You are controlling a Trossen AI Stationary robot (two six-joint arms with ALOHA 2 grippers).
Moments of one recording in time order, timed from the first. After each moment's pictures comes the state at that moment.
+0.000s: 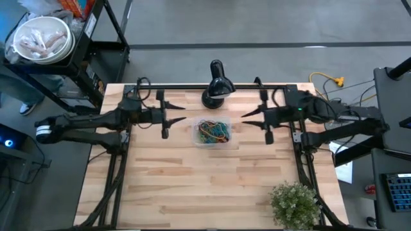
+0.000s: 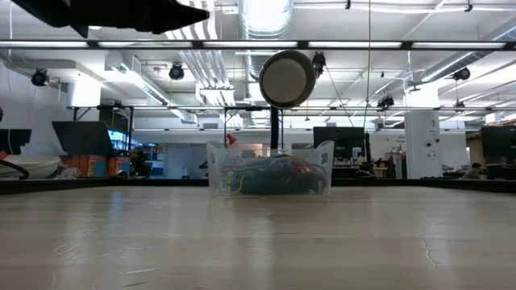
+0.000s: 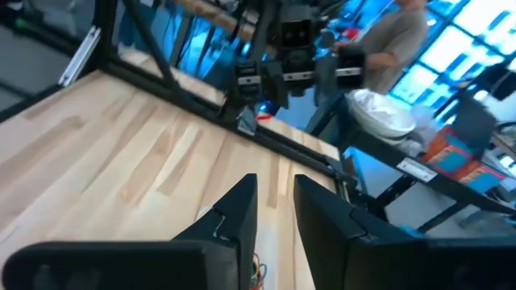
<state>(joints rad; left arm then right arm) 0.24 0.89 0.60 0.35 0.15 0.57 -0.03 0.98 1.07 -0.36 -0.05 -0.44</state>
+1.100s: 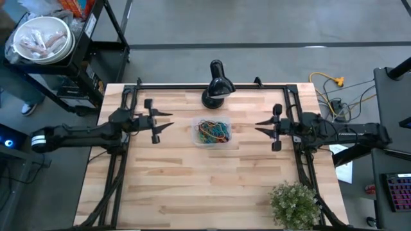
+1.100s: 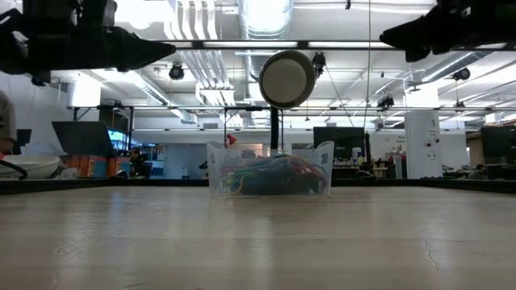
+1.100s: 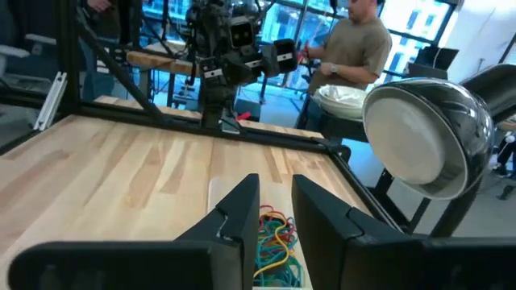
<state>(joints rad) 0.30 0.65 0.18 0.65 0.15 0.37 -0.05 0.45 0.31 0.09 0.04 -0.17</state>
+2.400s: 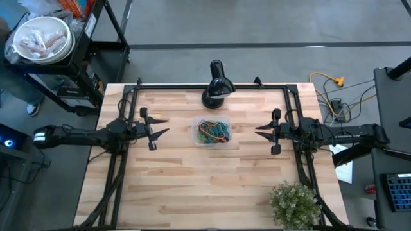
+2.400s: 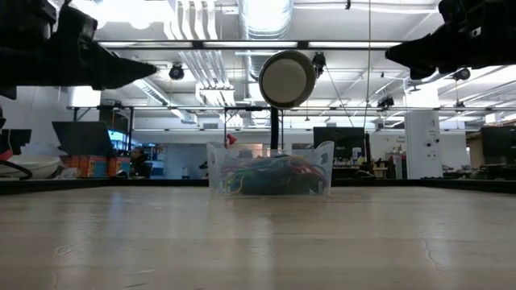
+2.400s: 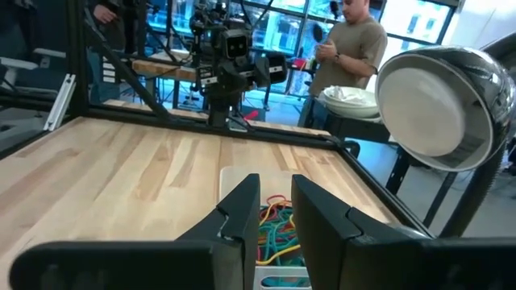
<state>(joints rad) 0.10 0.44 0.01 0.56 -0.14 0.29 -0.02 0.38 0.15 0.22 0.05 -0.14</state>
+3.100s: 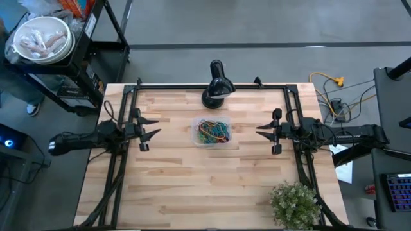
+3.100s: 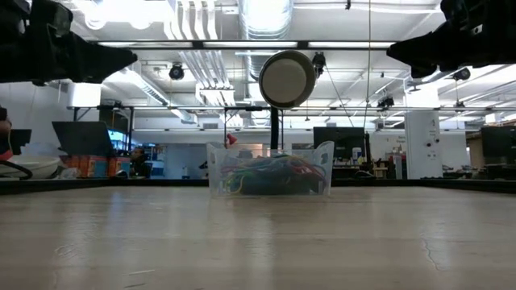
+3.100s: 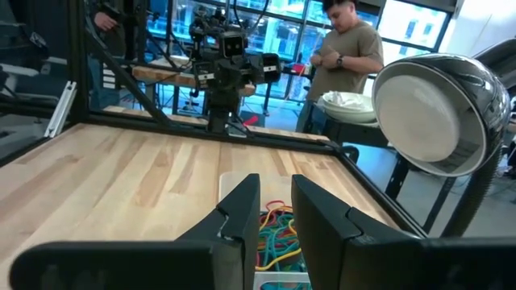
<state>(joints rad) 0.07 0.03 0.01 0.16 -0.13 0.27 -0.02 0.35 0.15 0.21 0.05 -0.14</state>
